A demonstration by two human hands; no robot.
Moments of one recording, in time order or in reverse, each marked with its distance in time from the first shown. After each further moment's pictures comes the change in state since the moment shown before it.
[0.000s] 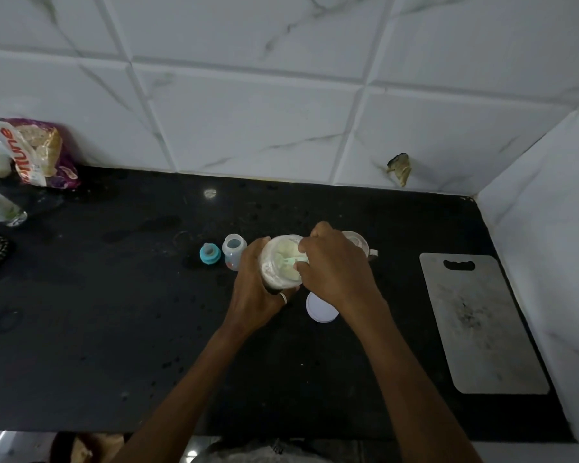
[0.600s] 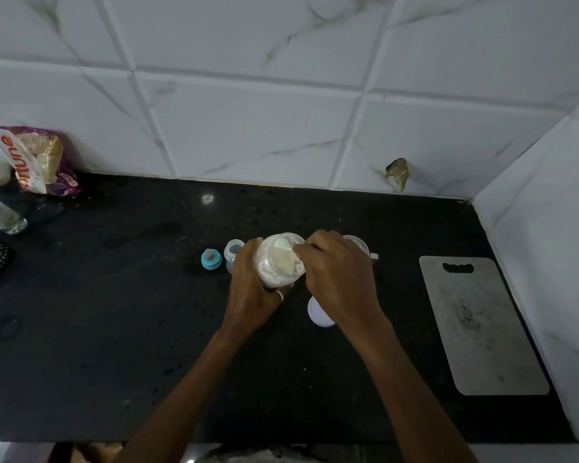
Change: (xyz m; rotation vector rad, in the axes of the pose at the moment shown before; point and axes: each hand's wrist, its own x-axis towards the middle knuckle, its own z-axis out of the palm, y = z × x) left_hand 0.005 -0.010 -0.008 0.079 0.012 -0.030; right_hand -0.009 0.003 0.021 0.007 0.472 -0.234
